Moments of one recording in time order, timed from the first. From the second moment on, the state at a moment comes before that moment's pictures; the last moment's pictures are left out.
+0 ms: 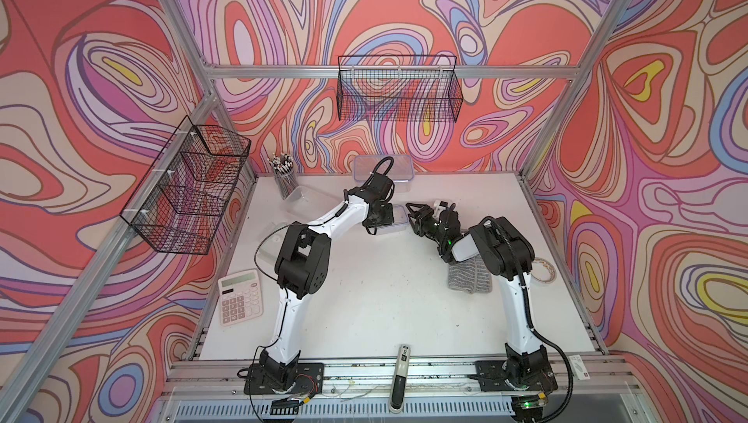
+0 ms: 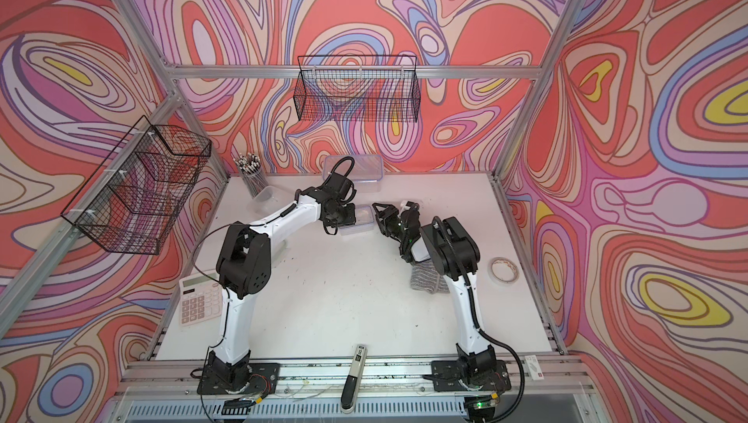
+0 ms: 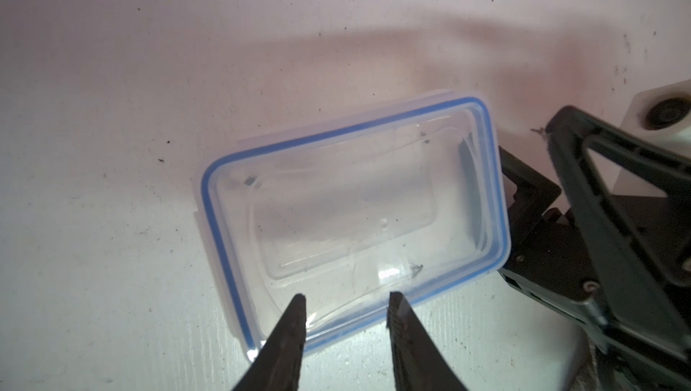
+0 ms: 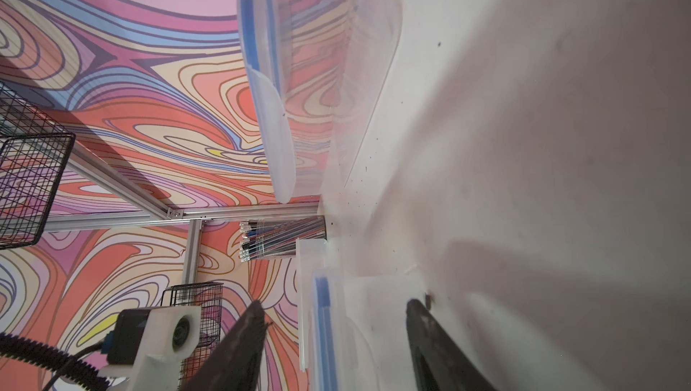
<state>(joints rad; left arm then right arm) -0.52 2.17 1.80 -0.71 0.03 -0.58 0.32 2.33 1.10 1.11 -0.35 1.48</state>
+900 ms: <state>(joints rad) -0.52 2.16 1.76 -0.64 0.04 -0.60 0.35 2.39 1.10 1.24 -0.29 1.62</state>
